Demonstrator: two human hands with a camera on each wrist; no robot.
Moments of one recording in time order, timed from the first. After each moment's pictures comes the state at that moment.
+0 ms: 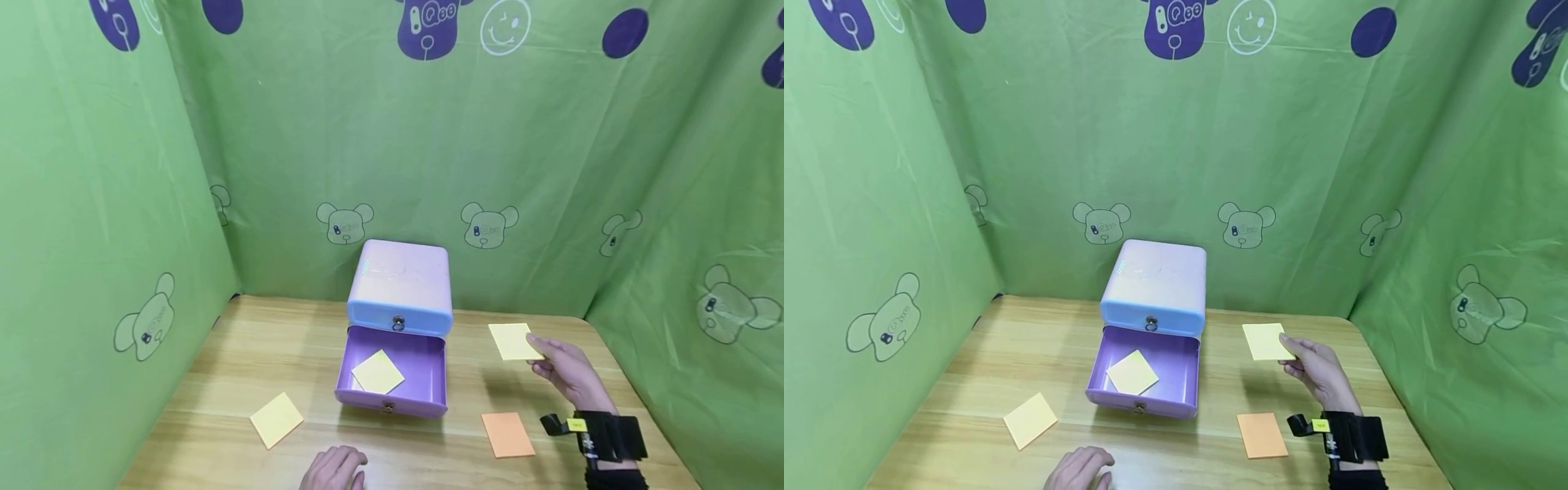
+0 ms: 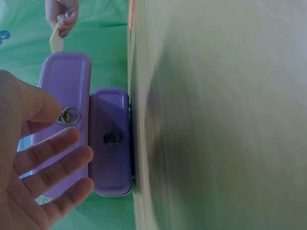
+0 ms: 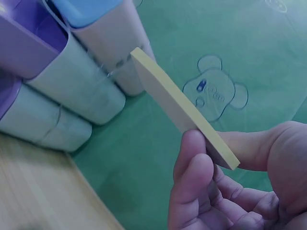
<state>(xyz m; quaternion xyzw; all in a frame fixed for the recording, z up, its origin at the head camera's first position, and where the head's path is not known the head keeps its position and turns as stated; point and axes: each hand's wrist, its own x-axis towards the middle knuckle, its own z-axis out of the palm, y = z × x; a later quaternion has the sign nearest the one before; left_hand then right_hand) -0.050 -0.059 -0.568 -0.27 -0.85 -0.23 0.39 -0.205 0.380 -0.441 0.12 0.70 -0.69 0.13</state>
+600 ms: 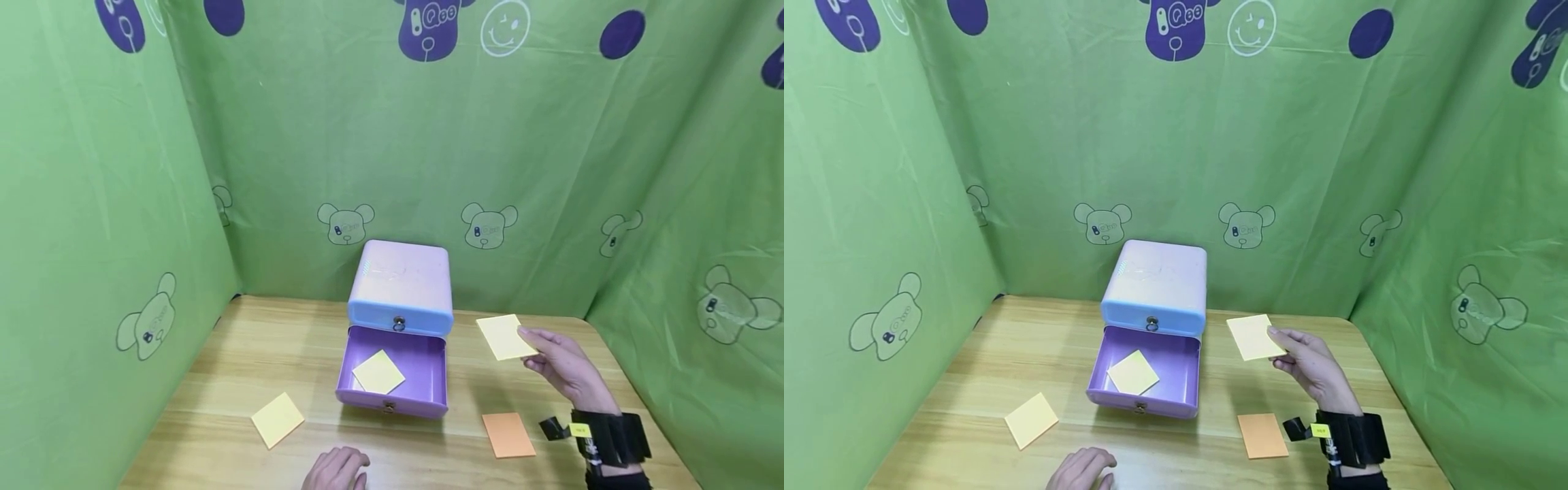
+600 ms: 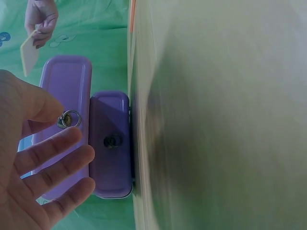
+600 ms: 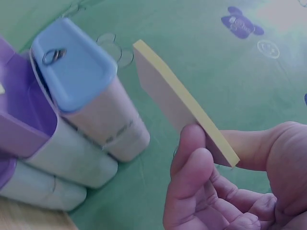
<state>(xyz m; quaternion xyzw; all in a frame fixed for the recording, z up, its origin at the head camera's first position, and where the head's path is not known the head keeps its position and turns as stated) -0.049 -0.058 -0.568 -0.28 -0.85 -0.23 0.39 -0.190 0.348 -0.401 0.05 0.68 -0.72 0.14</state>
